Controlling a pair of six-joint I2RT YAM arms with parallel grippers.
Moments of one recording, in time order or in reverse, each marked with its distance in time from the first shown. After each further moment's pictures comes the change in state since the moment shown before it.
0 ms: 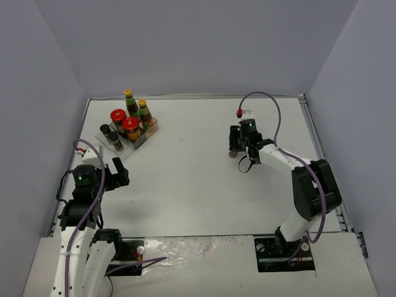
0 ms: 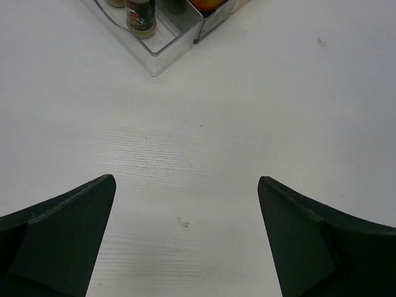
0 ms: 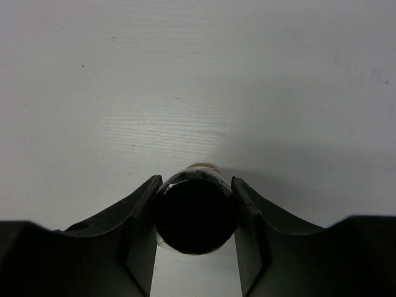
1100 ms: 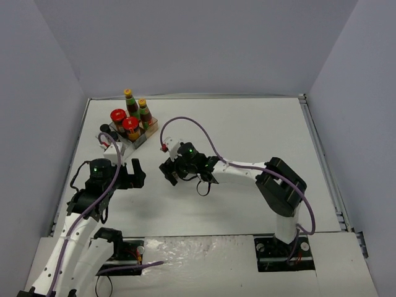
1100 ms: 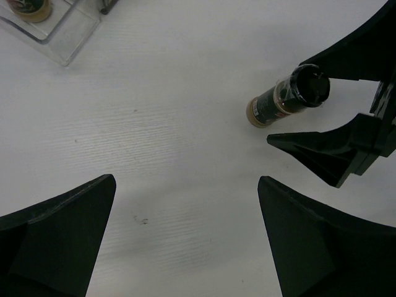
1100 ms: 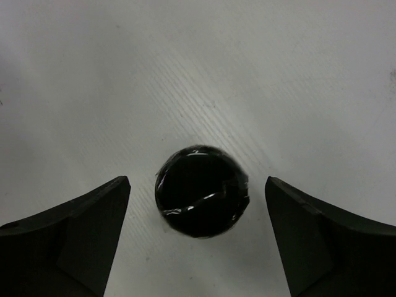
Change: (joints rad) left arm -0.199 0.087 -0.011 0.032 0.068 0.012; right arm 0.559 0.226 0.187 0.135 -0.185 -0.240
